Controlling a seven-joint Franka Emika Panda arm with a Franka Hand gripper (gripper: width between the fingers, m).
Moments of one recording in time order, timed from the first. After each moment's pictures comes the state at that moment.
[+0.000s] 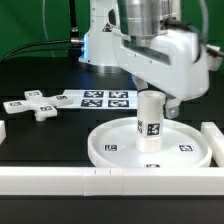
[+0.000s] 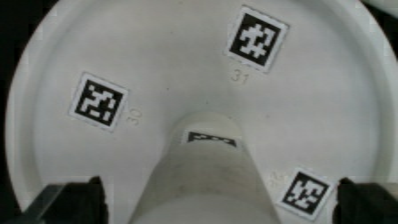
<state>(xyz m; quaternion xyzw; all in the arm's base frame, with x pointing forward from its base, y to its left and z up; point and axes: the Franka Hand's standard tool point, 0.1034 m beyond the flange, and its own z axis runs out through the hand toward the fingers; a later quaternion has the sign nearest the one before) 0.566 0.052 0.078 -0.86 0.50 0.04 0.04</state>
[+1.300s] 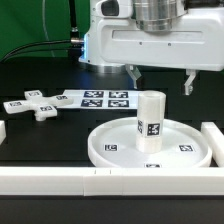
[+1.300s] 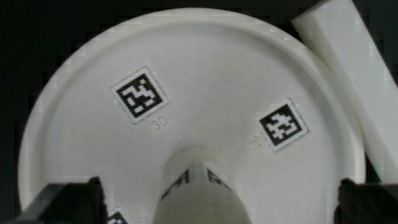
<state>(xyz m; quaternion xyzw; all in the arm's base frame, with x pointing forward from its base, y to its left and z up) 0.540 0.059 0.094 -0.96 0.28 0.06 0.06</state>
